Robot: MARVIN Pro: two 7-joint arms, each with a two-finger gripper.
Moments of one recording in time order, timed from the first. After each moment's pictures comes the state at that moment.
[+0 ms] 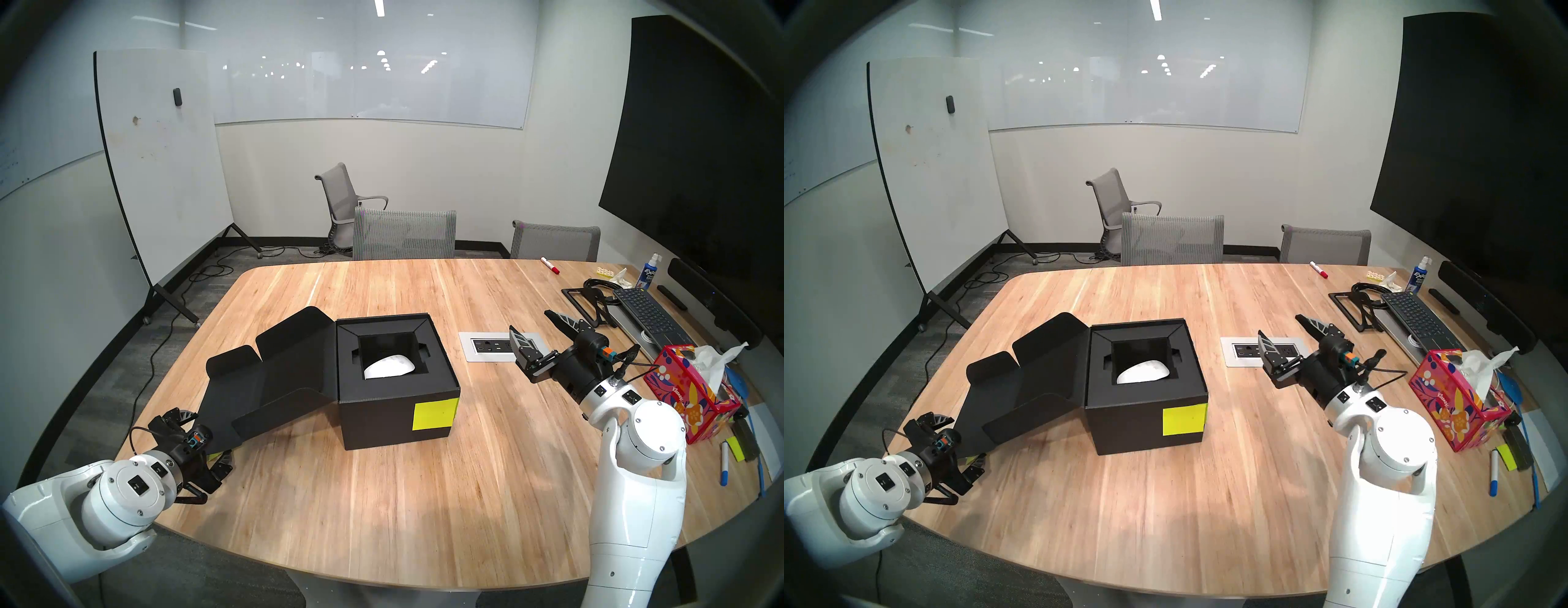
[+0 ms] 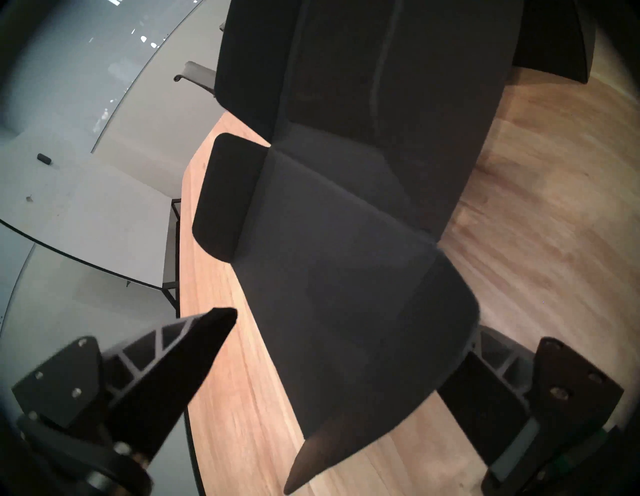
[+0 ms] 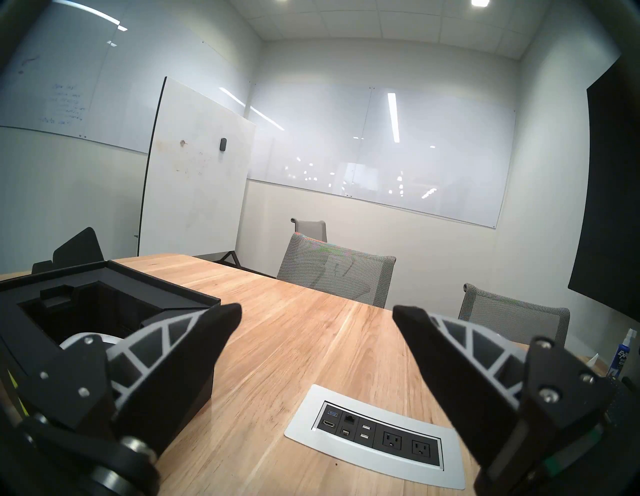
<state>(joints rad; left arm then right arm) 2.50 -0.48 -1.77 -2.18 -0.36 0.49 0.32 -1.67 -1.64 2.00 -1.98 -0.12 0.06 0.81</state>
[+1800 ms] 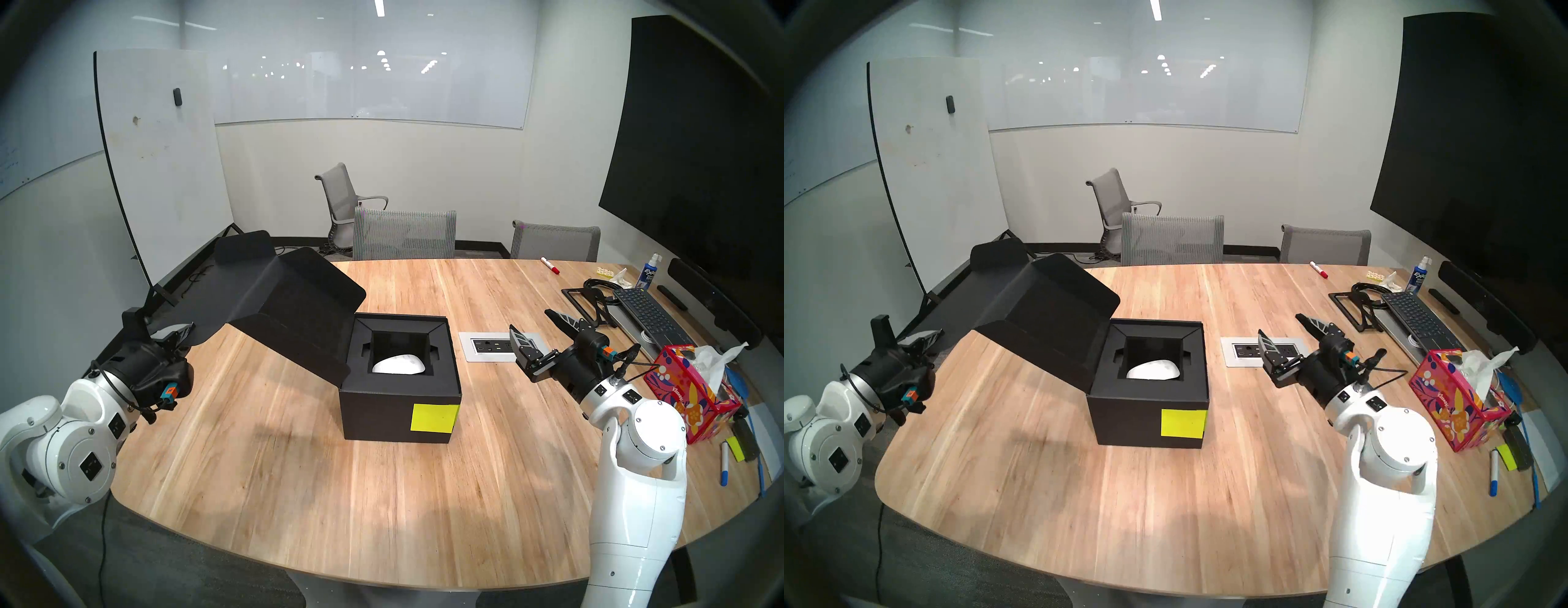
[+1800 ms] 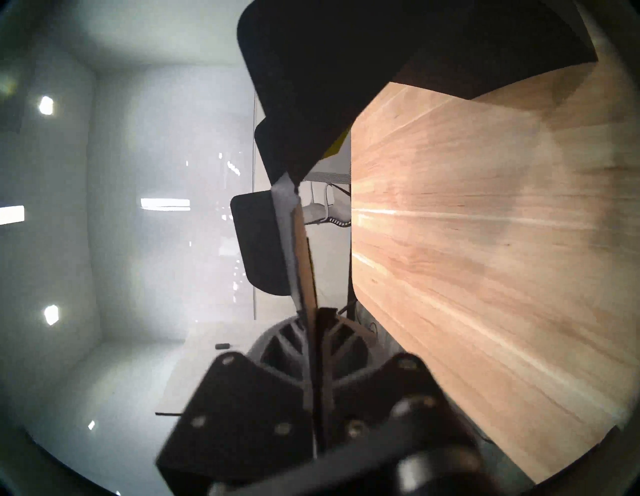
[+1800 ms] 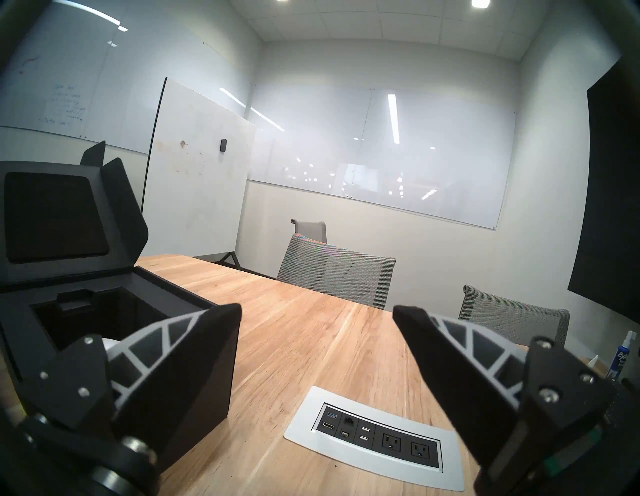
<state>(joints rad) 2.87 -0.45 -2.44 -2.42 0.37 0.42 0.05 -1.67 -1.64 2.00 -1.98 -0.12 0.06 0.81</state>
